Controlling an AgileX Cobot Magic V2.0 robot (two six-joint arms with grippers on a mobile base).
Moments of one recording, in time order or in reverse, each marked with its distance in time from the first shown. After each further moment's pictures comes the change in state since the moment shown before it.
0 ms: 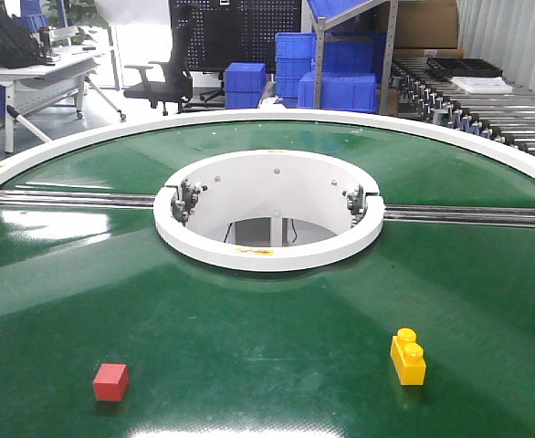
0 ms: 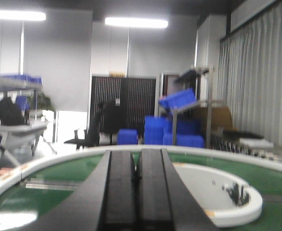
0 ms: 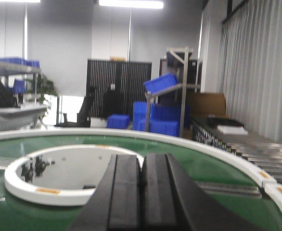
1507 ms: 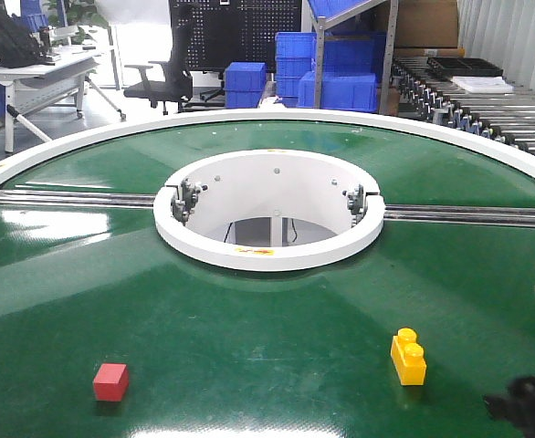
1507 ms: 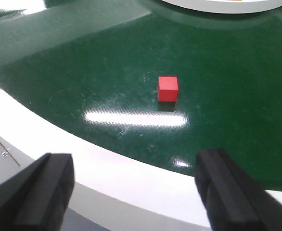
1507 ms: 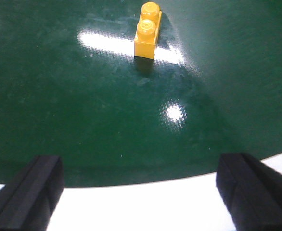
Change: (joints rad) left arm 0.000 0.521 -0.153 0.001 0.464 0.049; right arm 0.000 1.007 -0.430 0.151 0.554 -0.179
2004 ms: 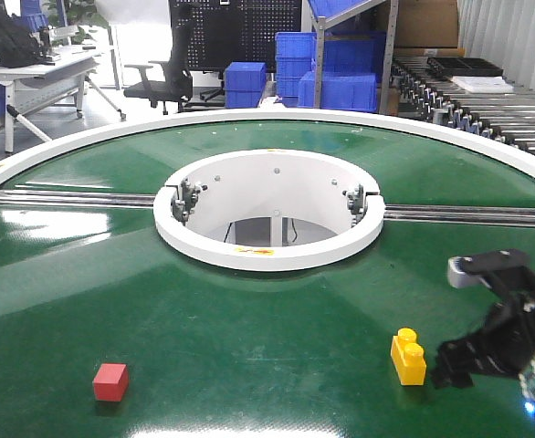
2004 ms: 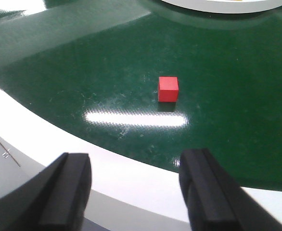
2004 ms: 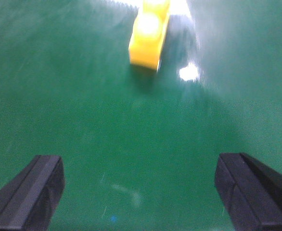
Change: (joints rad) left arm 0.000 0.000 0.000 0.000 -0.002 0.003; right arm 0.017 0.490 -0.290 0.019 -0.021 -0.083
